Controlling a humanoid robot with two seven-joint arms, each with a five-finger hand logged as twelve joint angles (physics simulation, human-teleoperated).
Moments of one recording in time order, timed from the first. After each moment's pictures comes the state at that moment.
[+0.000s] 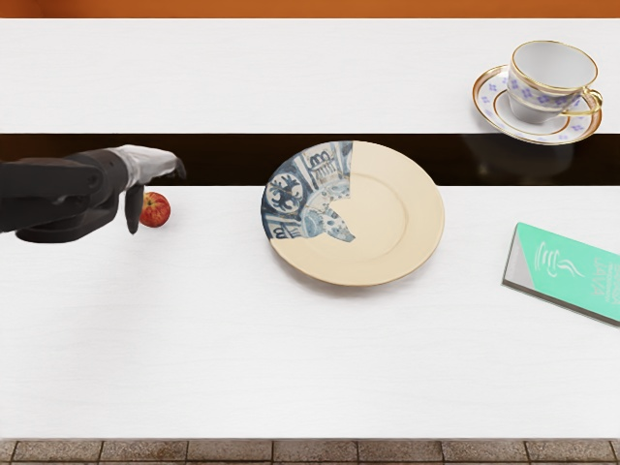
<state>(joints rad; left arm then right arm) -1.60 0.48 0.63 -1.31 0.89 0.10 0.40 -0.05 0.00 -0.04 0.19 0.09 -0.02 0.03</state>
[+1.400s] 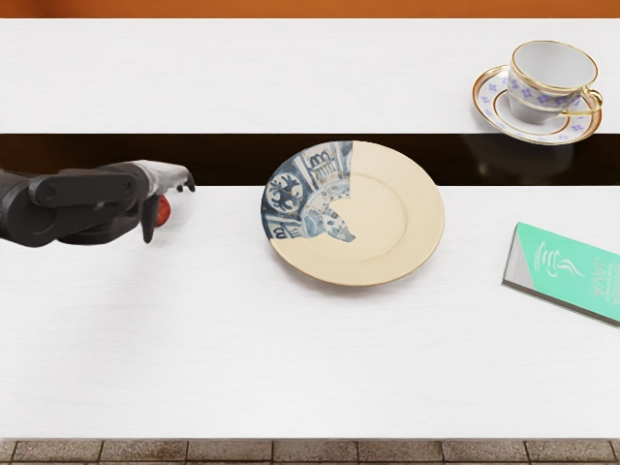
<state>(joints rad) -1.46 0.34 0.58 -1.06 0.87 0.04 0.36 -0.05 0.00 -0.04 0.19 0.09 -0.02 0.03</state>
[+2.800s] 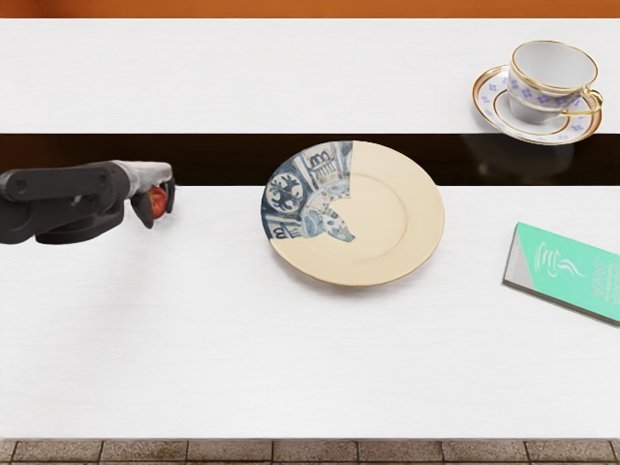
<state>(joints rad) -1.44 0.40 0.55 -1.07 0.81 0.06 0.33 -0.05 0.00 -0.04 0.19 0.09 -0.02 0.03</state>
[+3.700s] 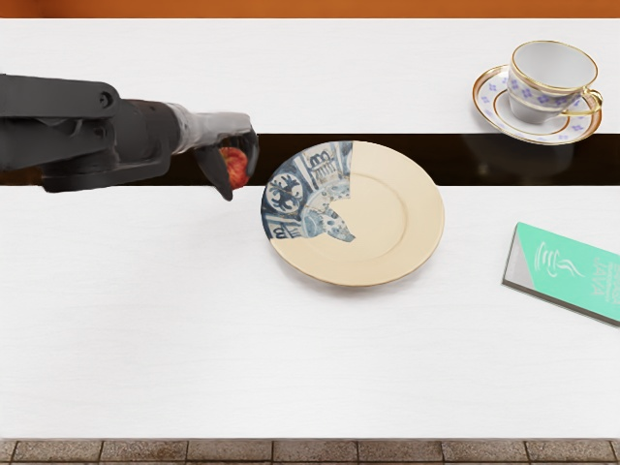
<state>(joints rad) -1.77 0.46 0.49 -1.43 0.58 0.04 0.30 -0.05 0.00 -0.04 0.19 0.09 -0.02 0.03</state>
